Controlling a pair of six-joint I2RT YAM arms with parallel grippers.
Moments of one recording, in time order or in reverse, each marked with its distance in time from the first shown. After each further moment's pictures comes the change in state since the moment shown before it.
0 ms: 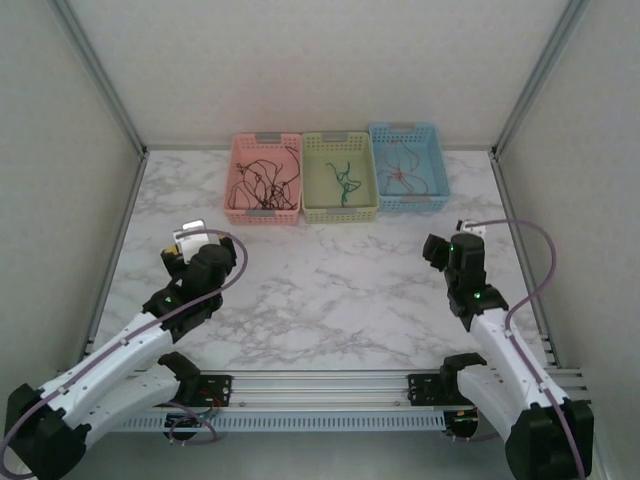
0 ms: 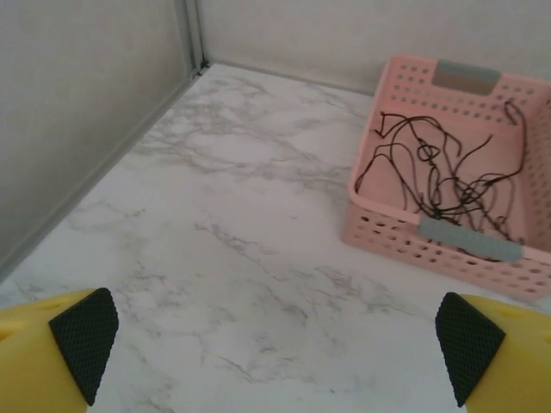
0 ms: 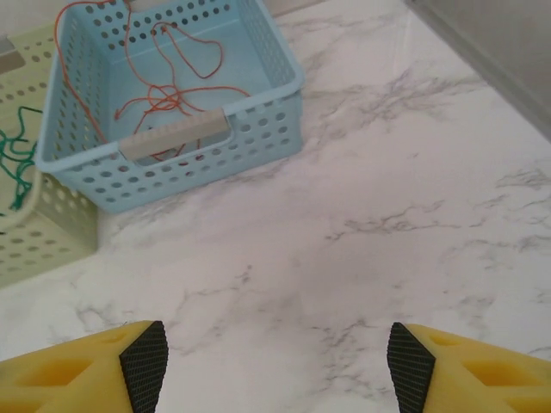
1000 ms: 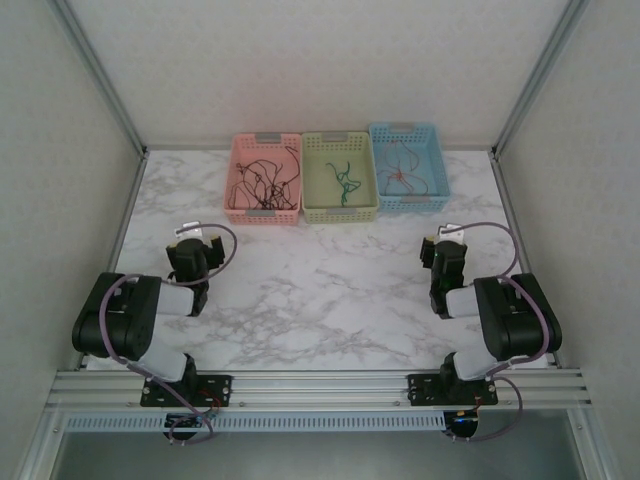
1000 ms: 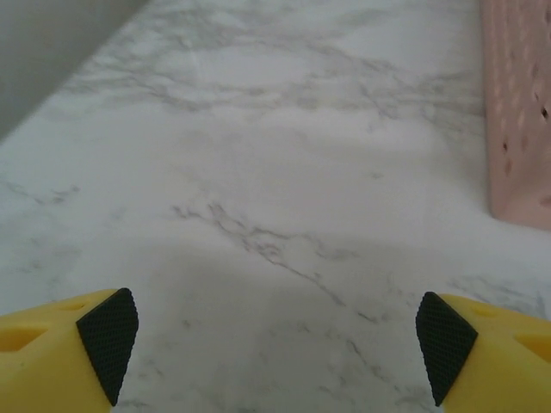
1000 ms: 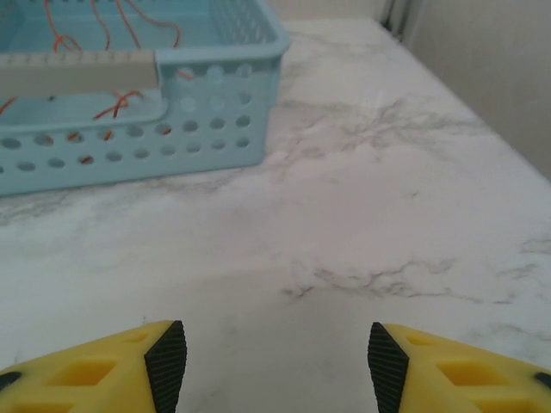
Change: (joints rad) left arm 0.512 0.709 -0.227 1.038 0.566 0.301; right arm -0.050 0.704 -0.157 0.953 0.050 -0.261
